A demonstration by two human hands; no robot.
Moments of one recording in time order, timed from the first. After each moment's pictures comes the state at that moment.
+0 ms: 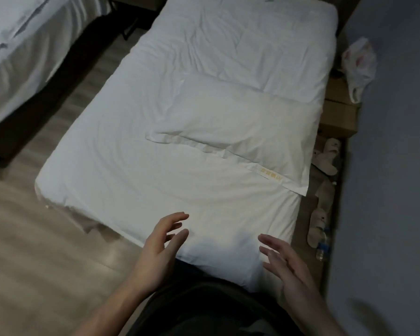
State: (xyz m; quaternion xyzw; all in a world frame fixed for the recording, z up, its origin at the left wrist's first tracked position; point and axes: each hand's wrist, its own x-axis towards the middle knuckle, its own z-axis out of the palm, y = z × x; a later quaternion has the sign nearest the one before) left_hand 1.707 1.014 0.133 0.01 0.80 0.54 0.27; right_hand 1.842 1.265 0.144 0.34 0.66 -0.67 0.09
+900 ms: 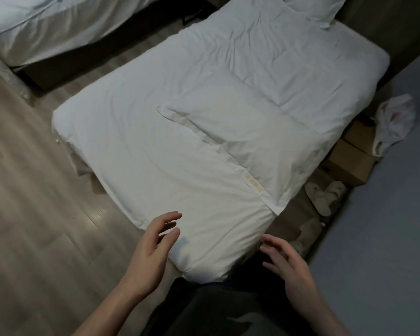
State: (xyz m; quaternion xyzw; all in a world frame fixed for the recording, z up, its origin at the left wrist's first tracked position) left_hand 1.846 1.163 0.142 -0.15 0.77 0.61 0.14; right_hand 1.870 1.461 0.136 0.21 0.69 -0.66 0.19
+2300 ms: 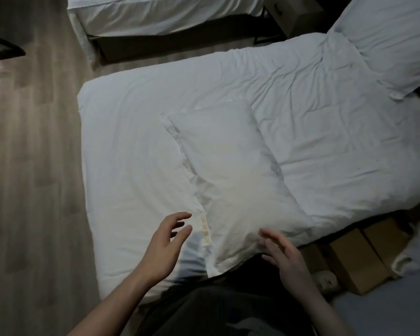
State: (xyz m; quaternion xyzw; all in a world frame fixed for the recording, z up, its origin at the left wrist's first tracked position) left_hand 1.654 1.466 0.104 -0.33 0.73 0.60 0.04; right_hand 1.534 1.736 0.103 0.05 0.74 -0.58 0.35
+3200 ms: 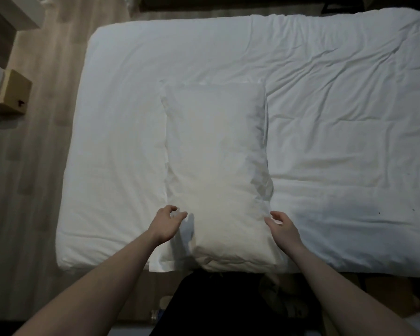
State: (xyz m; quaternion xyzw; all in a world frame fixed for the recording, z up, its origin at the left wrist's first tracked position) left_hand 1.478 1.564 -0.060 -0.57 0.65 0.48 0.18; right_hand 1.236 1.811 -0.083 -0.02 0.85 -0.29 0.44
